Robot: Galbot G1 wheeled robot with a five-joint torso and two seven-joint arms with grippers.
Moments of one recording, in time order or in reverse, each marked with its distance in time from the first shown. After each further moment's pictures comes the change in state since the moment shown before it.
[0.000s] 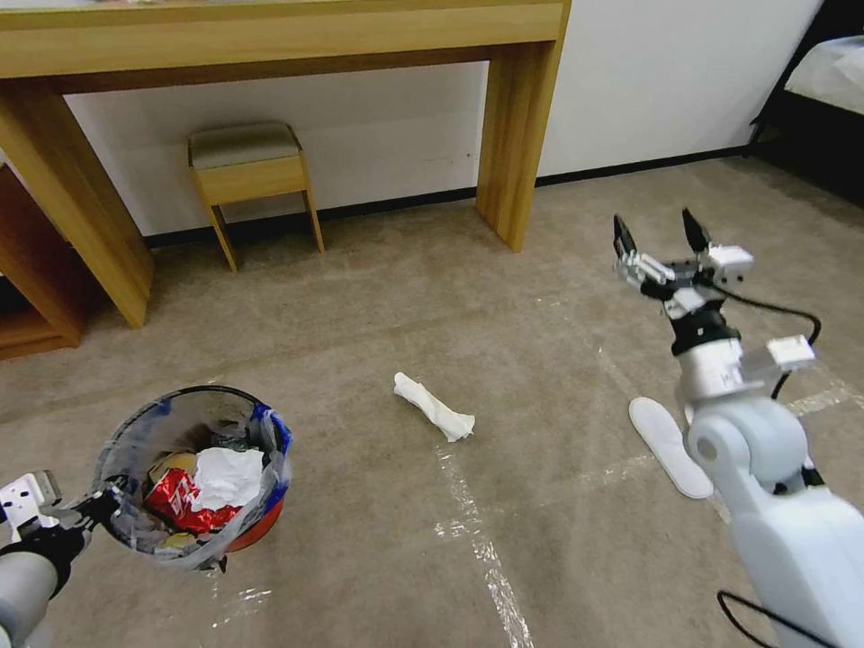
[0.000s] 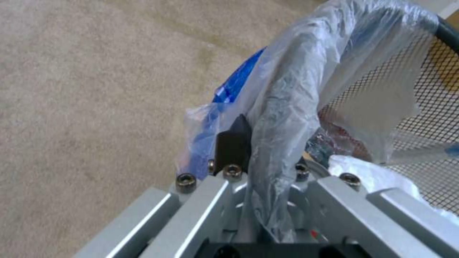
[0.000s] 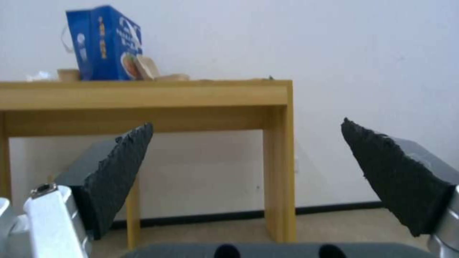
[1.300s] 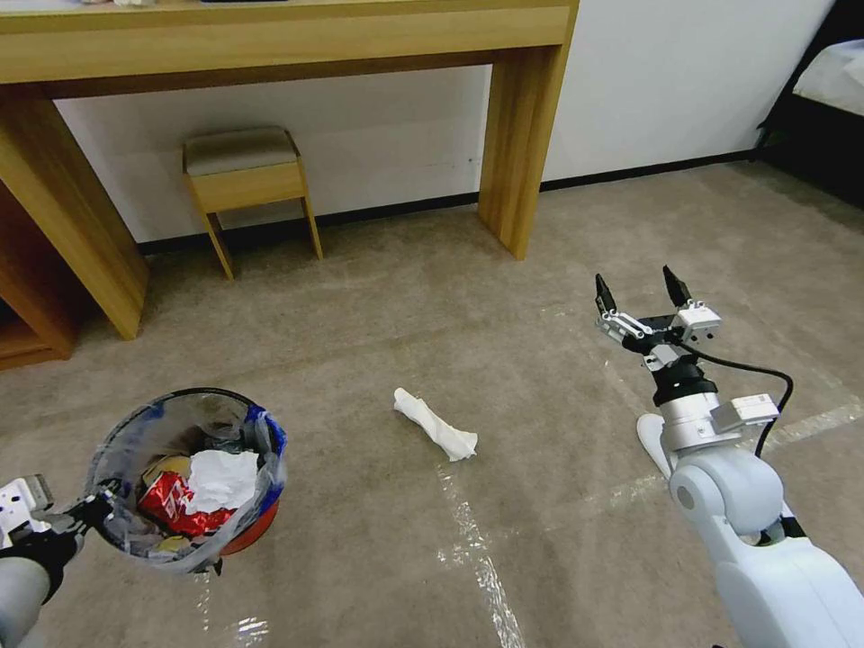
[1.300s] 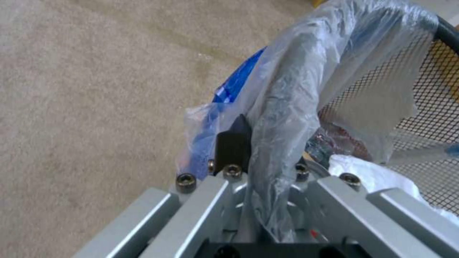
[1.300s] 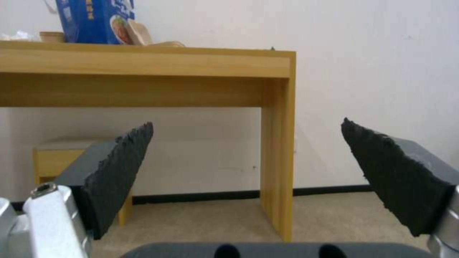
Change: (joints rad) left arm 0.016 -0.007 -0.018 -0.006 -0.006 -0.002 0.000; right arm -0.071 0.039 -0.025 -0.026 -0.086 0.033 -0.001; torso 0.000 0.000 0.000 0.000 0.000
